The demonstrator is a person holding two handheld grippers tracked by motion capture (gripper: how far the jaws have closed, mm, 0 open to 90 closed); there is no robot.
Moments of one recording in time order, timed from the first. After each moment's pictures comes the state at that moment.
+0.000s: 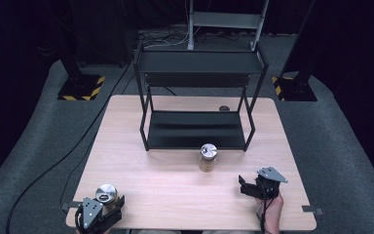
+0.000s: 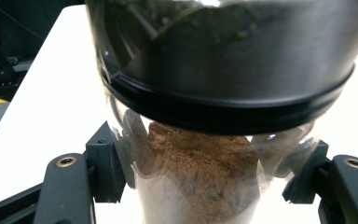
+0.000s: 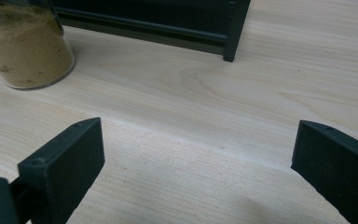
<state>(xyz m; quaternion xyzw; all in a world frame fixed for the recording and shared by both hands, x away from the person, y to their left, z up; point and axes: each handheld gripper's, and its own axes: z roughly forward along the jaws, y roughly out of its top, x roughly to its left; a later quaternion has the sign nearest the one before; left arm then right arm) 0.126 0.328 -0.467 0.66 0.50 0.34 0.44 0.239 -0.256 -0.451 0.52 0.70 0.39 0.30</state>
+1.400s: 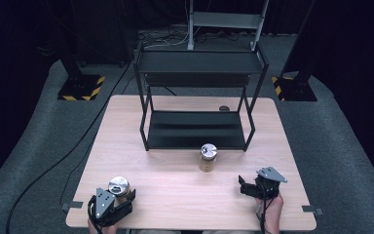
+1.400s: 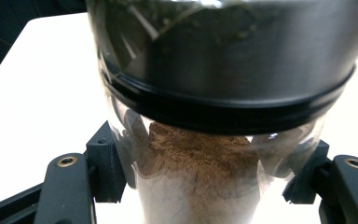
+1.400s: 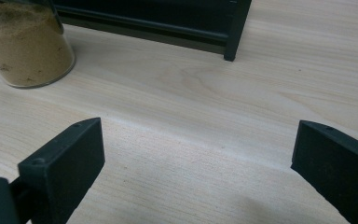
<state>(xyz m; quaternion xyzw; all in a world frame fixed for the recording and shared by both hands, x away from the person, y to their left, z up) 0.152 0.313 -0.461 0.68 0.47 0.32 0.46 0.239 -0.255 -0.451 0.51 0.70 0.39 0.30</state>
